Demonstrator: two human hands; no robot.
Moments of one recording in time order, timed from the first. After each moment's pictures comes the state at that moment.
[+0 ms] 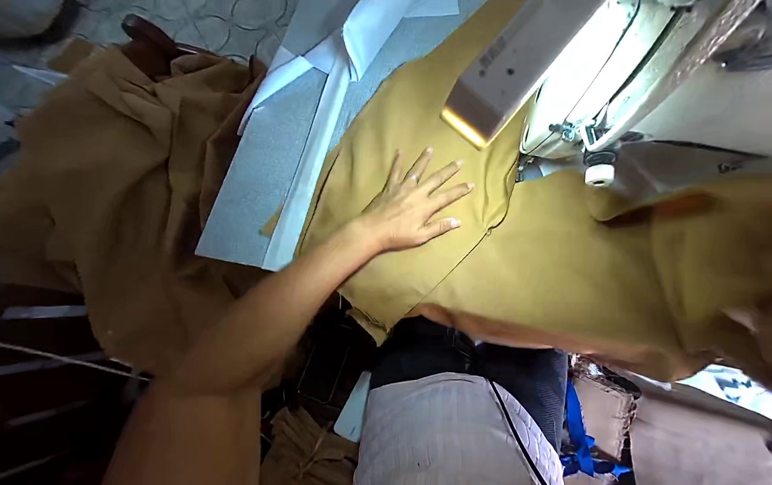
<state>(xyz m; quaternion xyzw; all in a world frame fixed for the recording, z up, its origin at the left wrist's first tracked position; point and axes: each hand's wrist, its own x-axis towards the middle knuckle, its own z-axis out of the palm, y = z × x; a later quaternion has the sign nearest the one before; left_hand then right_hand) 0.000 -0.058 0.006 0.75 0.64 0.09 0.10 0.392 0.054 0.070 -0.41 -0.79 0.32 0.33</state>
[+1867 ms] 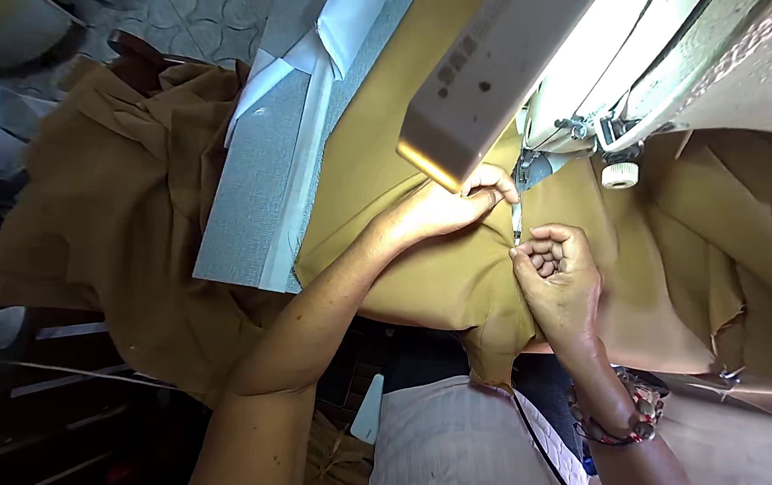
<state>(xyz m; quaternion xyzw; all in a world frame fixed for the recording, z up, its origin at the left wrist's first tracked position) 0.035 -0.014 0.030 0.71 0.50 0.40 0.30 0.247 -0.018 -0.010 -0.42 -0.73 0.39 0.37</state>
